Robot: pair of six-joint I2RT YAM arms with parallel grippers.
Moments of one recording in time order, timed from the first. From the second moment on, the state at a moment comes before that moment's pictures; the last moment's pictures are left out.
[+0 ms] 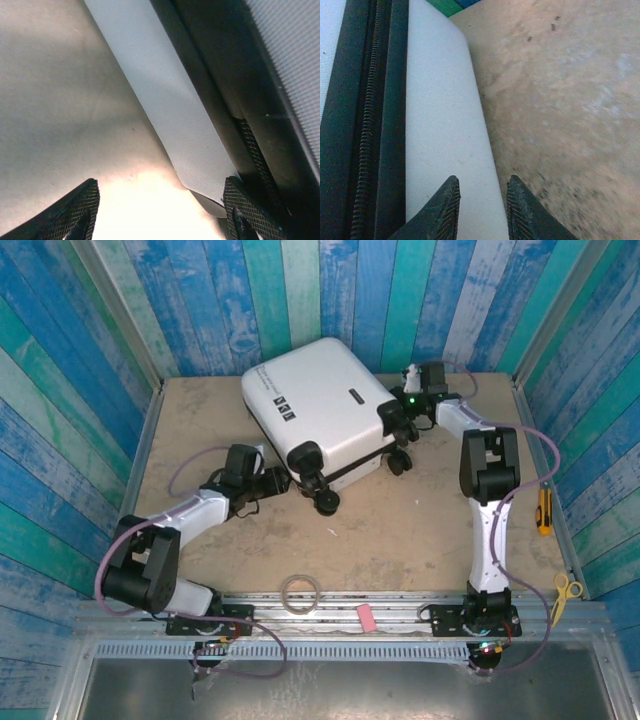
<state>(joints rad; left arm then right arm) -0.34 1.40 0.65 -0.01 0.22 -0.53 0.14 2.31 1.78 -0.22 -0.59 0.46</state>
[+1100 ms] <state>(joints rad) -0.50 1.41 0.64 0.08 -0.12 -0.75 -0.01 1.97 1.41 -0.38 -0.51 0.16</state>
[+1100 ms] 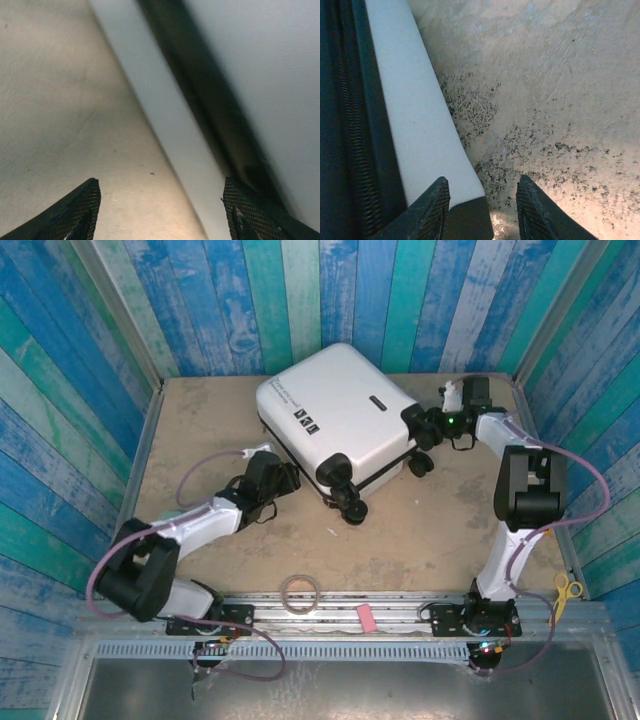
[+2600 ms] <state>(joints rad) -0.48 1.11 0.19 0.49 0.19 -0.39 0.87 1.48 1.37 -0.74 0.03 0.44</state>
